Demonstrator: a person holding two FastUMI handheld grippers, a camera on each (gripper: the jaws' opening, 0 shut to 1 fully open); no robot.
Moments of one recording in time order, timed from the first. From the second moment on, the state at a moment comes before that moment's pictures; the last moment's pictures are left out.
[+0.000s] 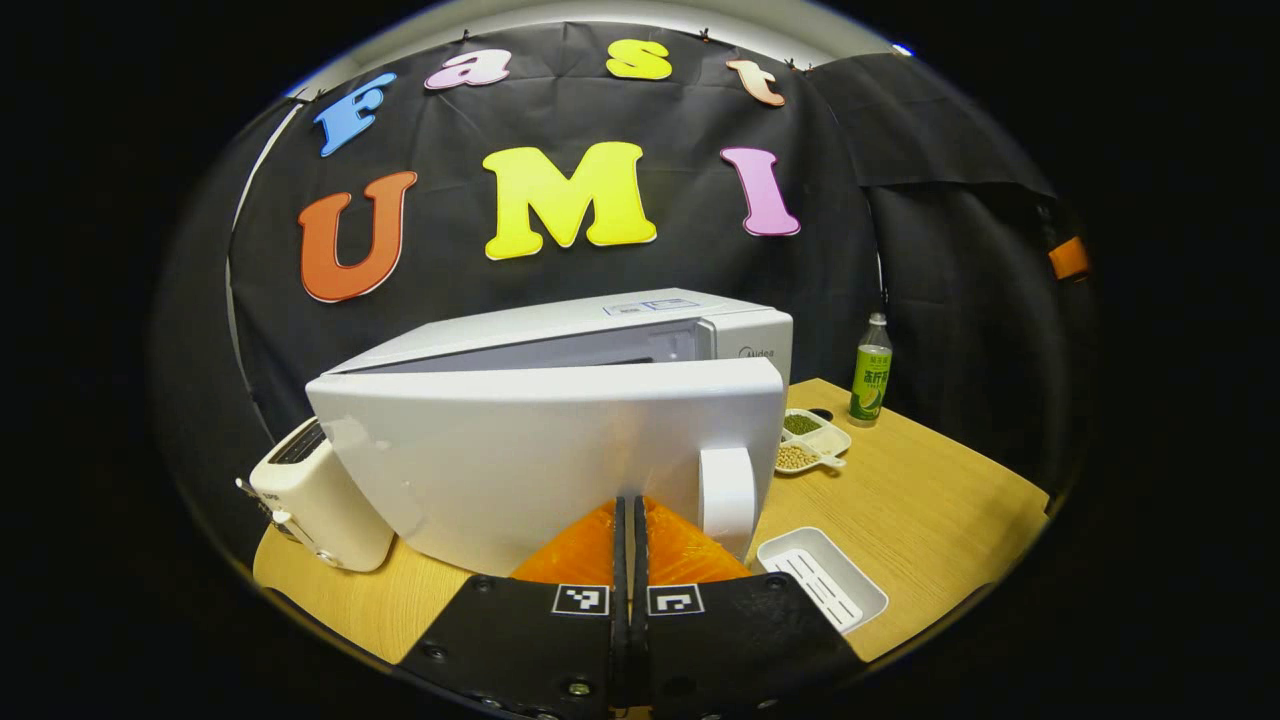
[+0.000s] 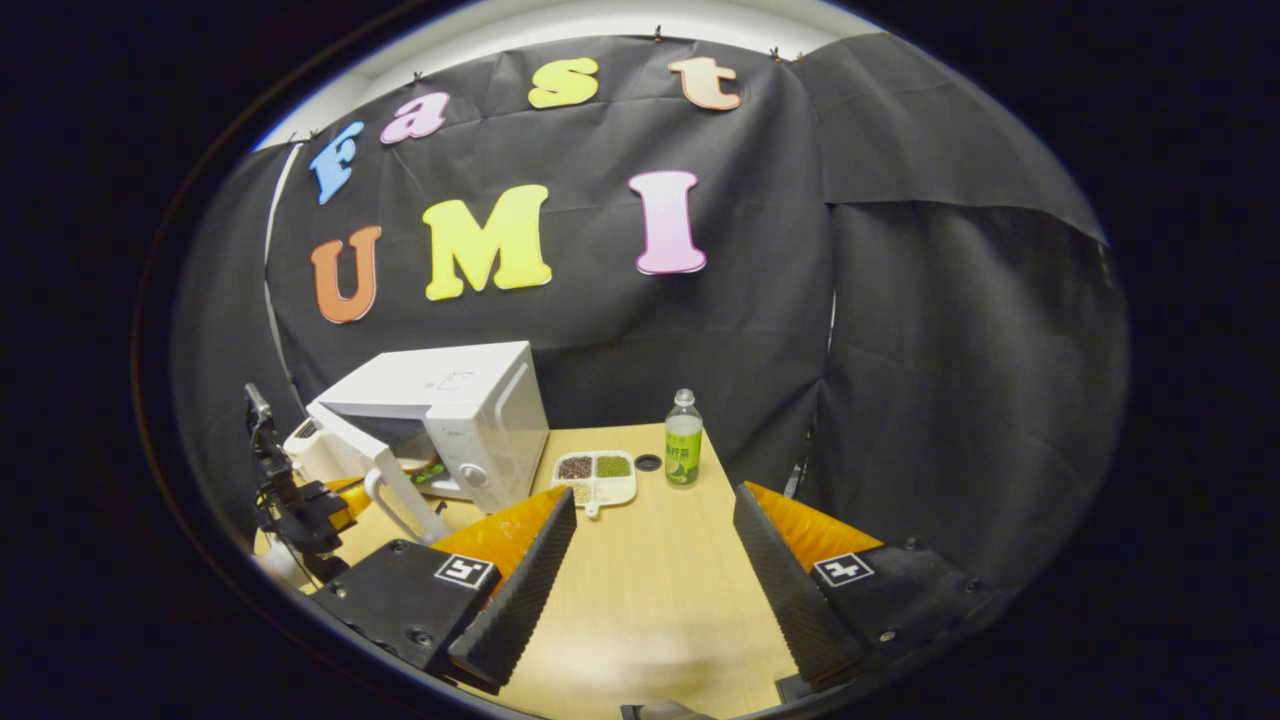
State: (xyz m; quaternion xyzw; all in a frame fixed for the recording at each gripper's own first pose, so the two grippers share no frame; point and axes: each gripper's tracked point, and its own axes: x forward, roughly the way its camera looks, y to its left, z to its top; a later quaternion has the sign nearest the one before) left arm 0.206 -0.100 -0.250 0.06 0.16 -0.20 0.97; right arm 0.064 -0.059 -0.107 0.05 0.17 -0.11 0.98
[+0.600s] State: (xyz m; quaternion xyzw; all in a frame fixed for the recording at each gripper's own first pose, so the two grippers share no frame) left arm 0.265 -0.132 -0.258 0.04 0.15 -0.20 0.97; right arm 0.061 -0.073 -0.109 0.05 0.18 -0.13 0.97
